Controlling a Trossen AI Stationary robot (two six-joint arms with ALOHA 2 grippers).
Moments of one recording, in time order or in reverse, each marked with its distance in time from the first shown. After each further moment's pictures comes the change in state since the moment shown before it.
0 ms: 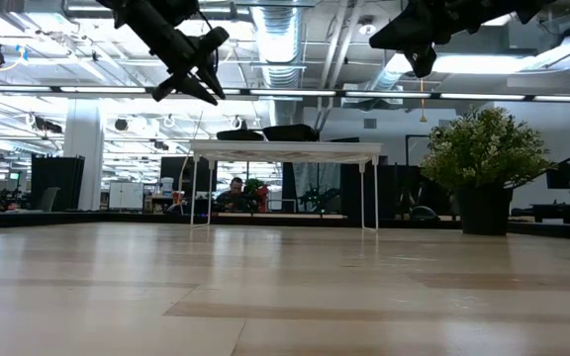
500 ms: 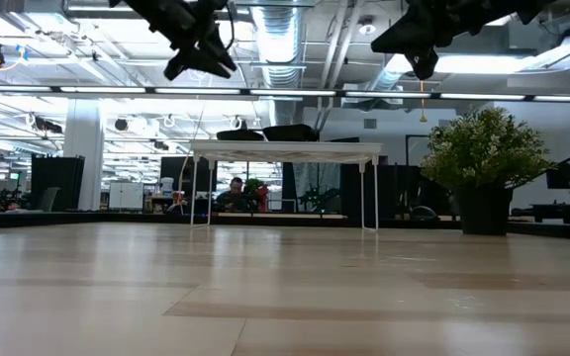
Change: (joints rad) left arm -0.174 -0.076 -0.001 0.013 -0.011 0.143; right arm 0.000 0.000 0.000 -0.027 0.005 -0.002
